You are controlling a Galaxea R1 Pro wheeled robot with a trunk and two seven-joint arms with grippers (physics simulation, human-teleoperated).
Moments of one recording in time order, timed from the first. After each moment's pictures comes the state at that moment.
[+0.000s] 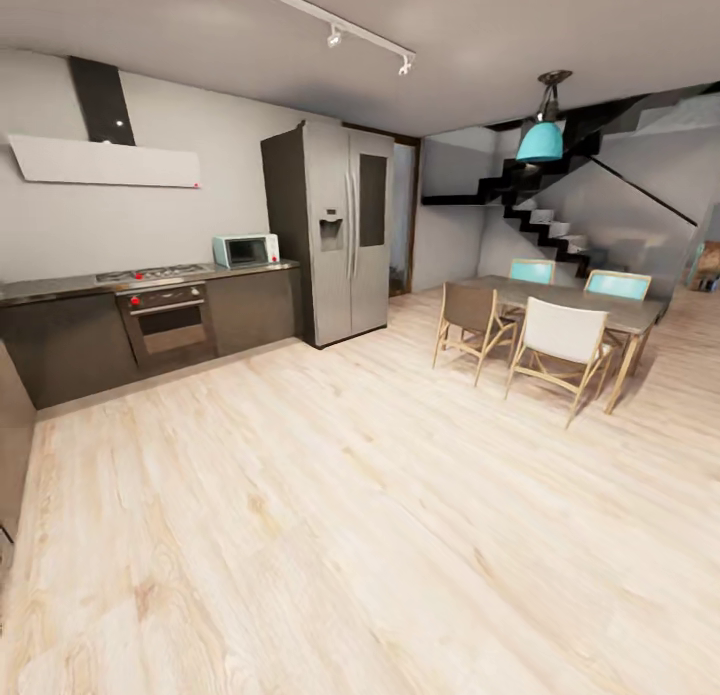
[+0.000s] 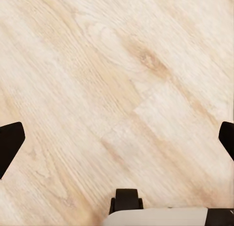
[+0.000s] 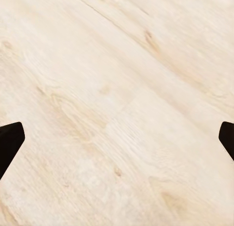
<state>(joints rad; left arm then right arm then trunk) 0.01 0.04 0.00 -0.56 0.01 -0.04 0.00 0.00 0.00 0.00 -0.70 0.00 -0.21 -0.11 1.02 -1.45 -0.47</state>
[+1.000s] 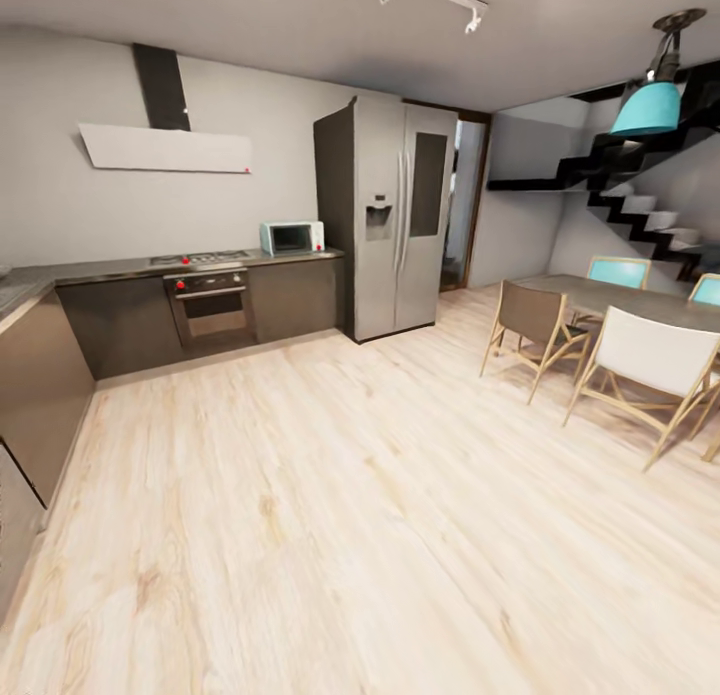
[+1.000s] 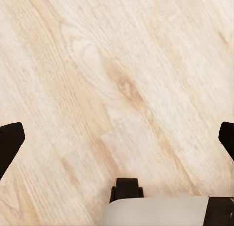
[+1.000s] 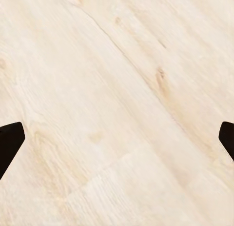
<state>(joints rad) 0.01 0.05 0.00 -0.56 0.01 -0.04 0.00 0.00 0.00 0.00 -0.69 0.00 -0.21 -0.11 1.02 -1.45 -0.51</state>
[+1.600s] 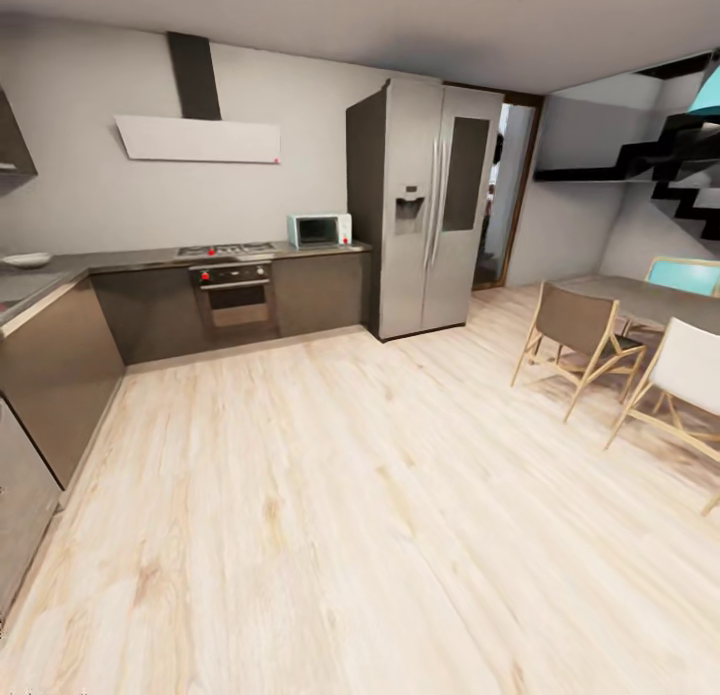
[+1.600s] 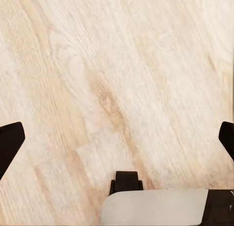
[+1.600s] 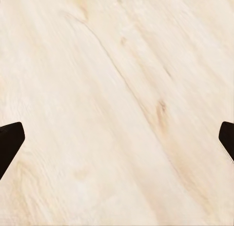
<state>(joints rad) 0.01 0.04 0.00 -0.56 0.01 -0.04 0.00 0.00 0.00 0.00 -0.69 0.00 -0.22 -0.11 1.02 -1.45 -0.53</state>
